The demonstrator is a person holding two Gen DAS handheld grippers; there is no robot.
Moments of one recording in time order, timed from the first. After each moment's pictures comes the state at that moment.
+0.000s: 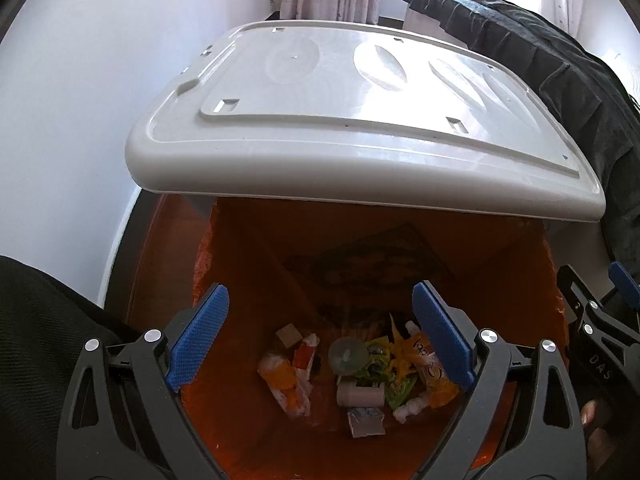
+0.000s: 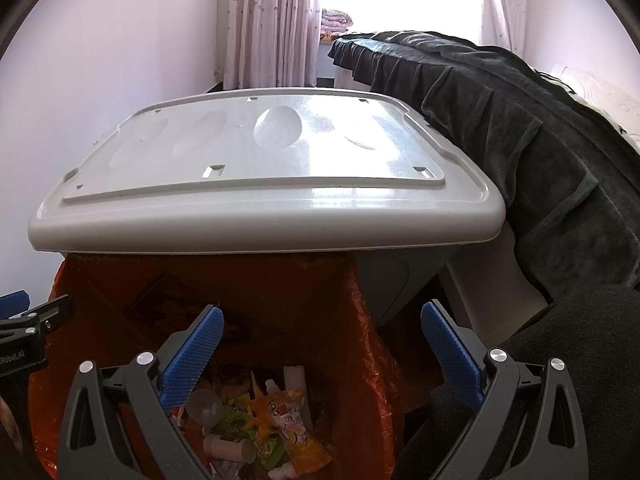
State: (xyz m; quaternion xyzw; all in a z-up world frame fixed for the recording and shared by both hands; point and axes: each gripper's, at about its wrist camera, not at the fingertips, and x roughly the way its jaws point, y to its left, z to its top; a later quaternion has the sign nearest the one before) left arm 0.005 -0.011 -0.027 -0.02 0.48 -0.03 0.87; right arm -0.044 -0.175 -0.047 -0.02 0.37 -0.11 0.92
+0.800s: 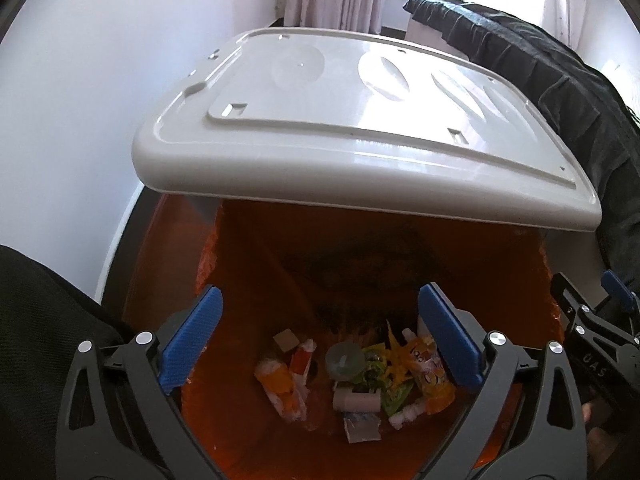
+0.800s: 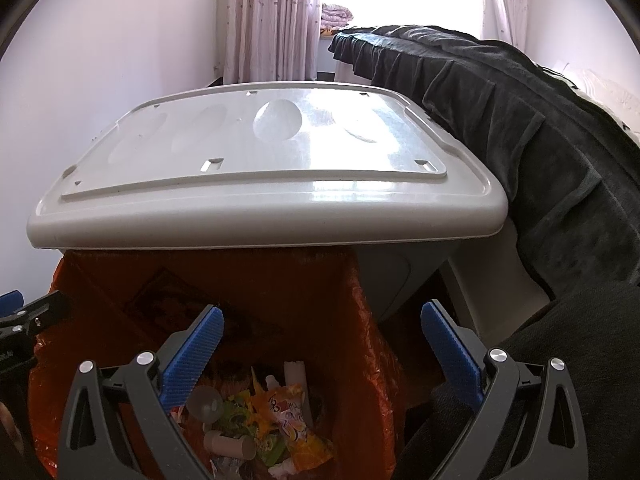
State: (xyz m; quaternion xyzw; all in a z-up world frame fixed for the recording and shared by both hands) left arm -0.002 -0.006 -0.023 -0.03 0.47 -0.03 0.88; right arm -0.043 -0.175 -0.050 -0.02 0.38 -0.11 0.92
